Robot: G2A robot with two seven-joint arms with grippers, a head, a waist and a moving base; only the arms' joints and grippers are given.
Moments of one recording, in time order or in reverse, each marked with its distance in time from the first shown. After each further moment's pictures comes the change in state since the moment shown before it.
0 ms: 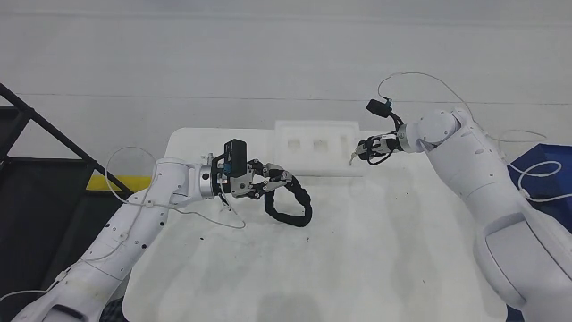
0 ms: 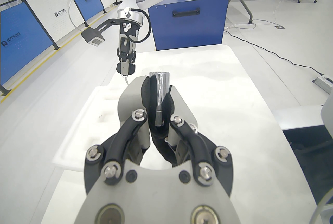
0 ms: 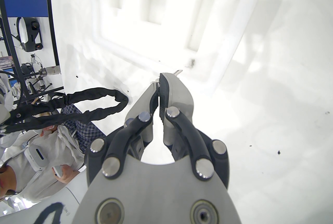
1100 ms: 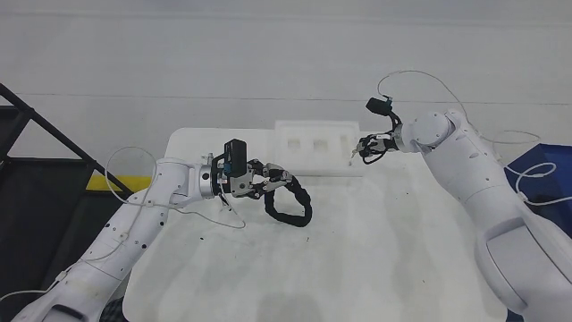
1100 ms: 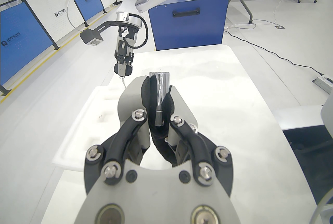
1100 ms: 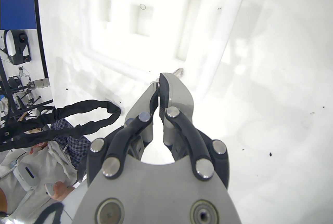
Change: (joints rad) left arm 0.000 0.000 0.000 0.000 0.000 0.000 0.000; right arm -0.035 0.016 0.006 -0.092 -0.085 0.106 -0.091
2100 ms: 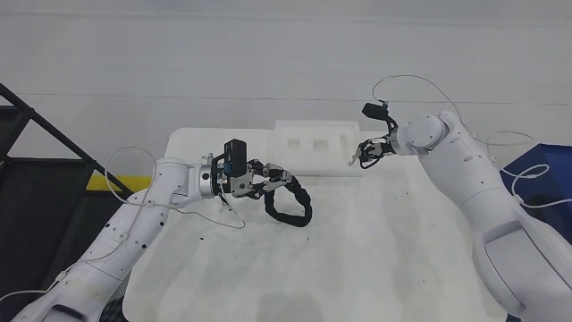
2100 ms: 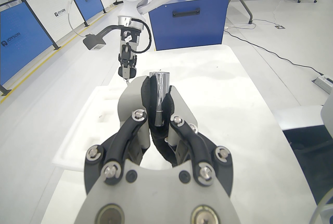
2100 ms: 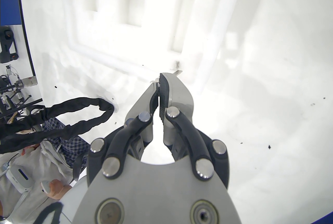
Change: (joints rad) left arm 0.000 0.000 0.000 0.000 0.000 0.000 0.000; right arm -0.019 -0.006 0.015 -0.035 -0.064 0.033 0.031
